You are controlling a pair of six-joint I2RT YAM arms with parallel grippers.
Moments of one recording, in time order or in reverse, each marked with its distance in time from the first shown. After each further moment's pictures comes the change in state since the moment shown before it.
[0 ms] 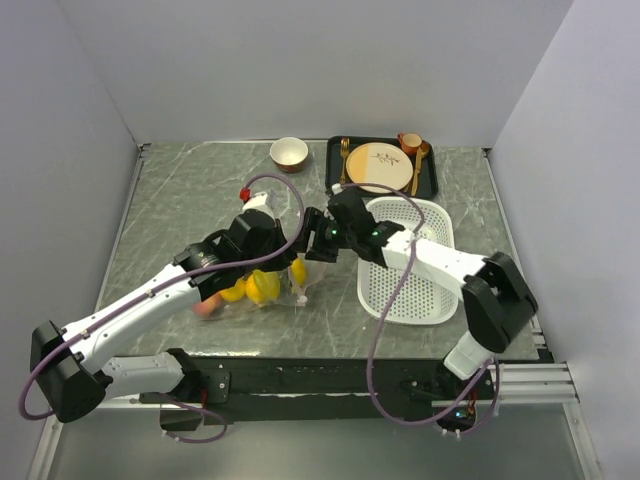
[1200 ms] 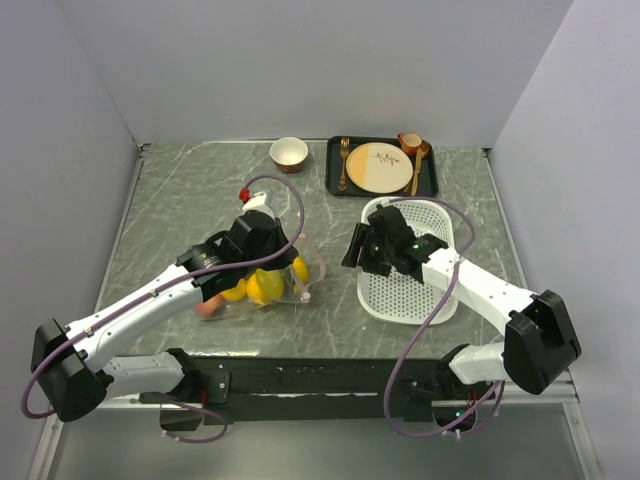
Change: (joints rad) left arm 0.003 0.007 -0.030 0.060 -0.014 -0.013; right arm -0.129 -0.299 -0.214 -0.316 0.284 -0.144
